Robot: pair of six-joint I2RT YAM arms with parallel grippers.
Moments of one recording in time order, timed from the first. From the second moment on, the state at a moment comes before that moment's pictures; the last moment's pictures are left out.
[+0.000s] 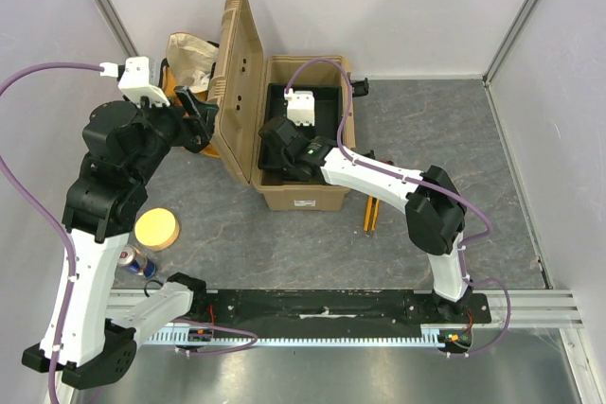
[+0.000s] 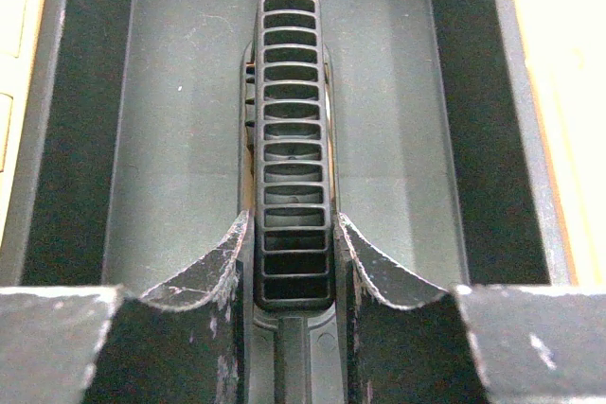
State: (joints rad) left arm -0.32 0.96 1.54 -0.72 -0.09 -0.28; right arm 0.94 2.00 1.71 -0.42 0.90 0.56
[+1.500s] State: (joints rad) left arm -0.32 0.96 1.52 -0.72 -0.09 -0.28; right arm 0.97 1.93 1.62 -0.41 0.90 0.54
